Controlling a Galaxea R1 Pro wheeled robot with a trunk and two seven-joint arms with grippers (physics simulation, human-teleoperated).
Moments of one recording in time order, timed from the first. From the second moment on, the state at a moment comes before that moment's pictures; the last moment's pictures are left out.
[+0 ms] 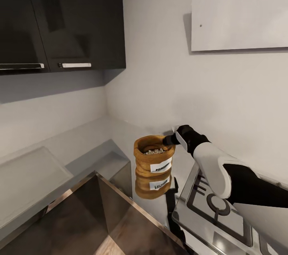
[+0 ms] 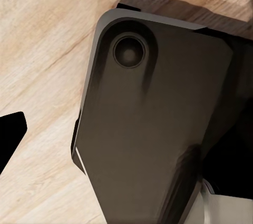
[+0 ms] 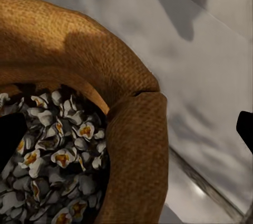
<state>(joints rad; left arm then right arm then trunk) 0.00 0.01 0.10 -0.03 0.16 -0.09 0.00 -1.28 0.13 -0.14 -0.19 0.27 0.61 0.06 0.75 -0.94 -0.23</state>
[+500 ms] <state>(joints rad) 0.00 0.01 0.10 -0.03 0.16 -0.09 -0.01 -1.26 0.12 -0.14 -0.18 0.26 0.57 0.05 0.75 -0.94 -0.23</state>
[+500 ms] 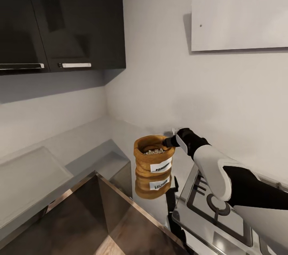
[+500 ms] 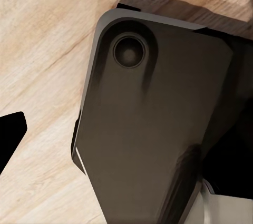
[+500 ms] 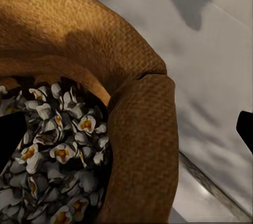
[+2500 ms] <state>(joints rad) 0.00 0.01 0.10 -0.03 0.16 -0.09 0.00 -1.23 0.10 -0.14 -0.53 0.17 1.03 0.06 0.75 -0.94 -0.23</state>
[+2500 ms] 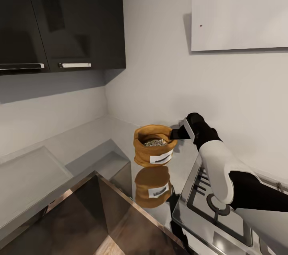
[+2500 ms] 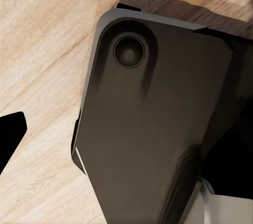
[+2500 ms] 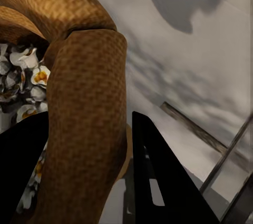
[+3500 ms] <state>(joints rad) 0.00 0.00 0.10 -0.03 0.16 -0.09 0.00 -1.23 0.11 -0.13 -0.62 0.17 1.04 0.06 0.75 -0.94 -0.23</state>
